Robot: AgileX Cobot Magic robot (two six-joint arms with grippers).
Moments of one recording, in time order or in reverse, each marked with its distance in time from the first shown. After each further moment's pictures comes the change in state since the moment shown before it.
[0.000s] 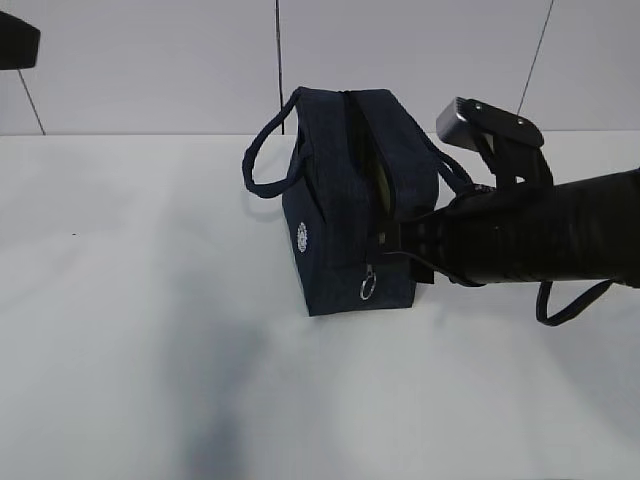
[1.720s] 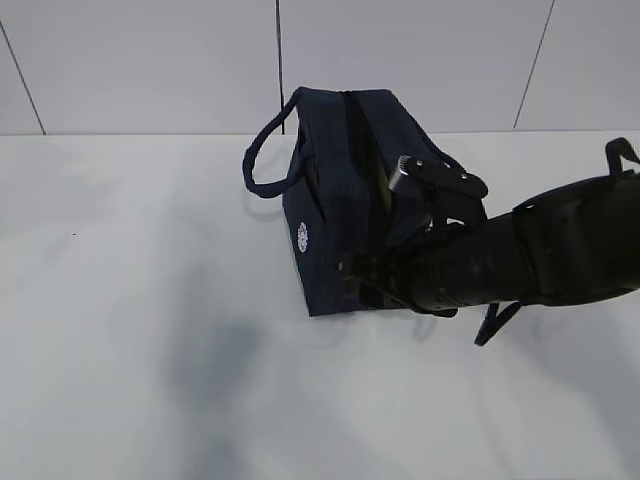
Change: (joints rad) left arm 0.100 0.000 0.000 -0.024 -0.008 -0.007; right arm 0.060 0.257 -0.099 0.140 -0.147 0.016
